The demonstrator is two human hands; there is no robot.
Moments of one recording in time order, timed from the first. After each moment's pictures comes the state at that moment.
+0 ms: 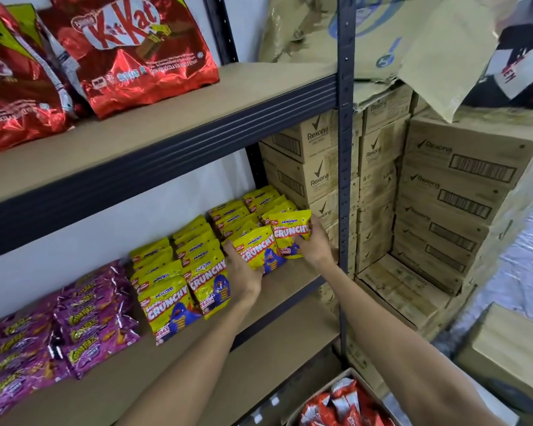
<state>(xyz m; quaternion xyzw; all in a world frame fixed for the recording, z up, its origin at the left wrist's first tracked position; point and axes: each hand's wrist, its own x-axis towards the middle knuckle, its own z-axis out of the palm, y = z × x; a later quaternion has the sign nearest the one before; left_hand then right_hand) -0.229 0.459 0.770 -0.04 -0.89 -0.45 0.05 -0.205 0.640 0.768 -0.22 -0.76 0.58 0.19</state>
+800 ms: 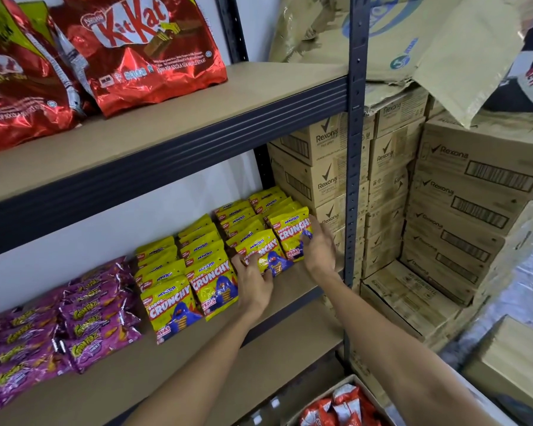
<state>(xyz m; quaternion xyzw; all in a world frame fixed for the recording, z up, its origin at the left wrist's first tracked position) -0.226 0.462 0.741 -0.13 -0.94 -0.31 0.10 -0.216 0.634 0.755 -0.25 -0.85 0.40 0.23</state>
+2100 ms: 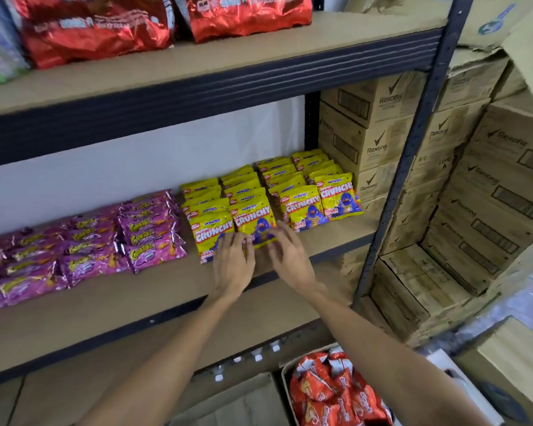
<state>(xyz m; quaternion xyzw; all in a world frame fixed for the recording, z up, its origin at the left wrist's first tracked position) -0.161 0.315 0.751 -0.12 -0.94 -0.25 0.21 -0.141 0.470 0.720 0.06 -0.89 0.38 0.25</state>
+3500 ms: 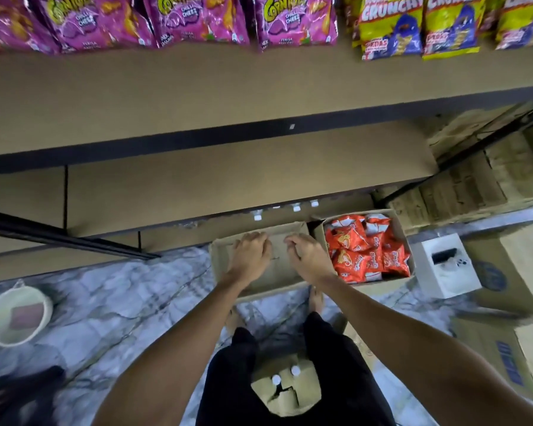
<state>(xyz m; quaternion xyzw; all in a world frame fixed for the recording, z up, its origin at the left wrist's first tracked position) 0.038 0.030 0.519 -0.08 -0.95 -0.24 -0.15 0.059 0.201 0.488 0.00 -0.94 0.32 -0.13</state>
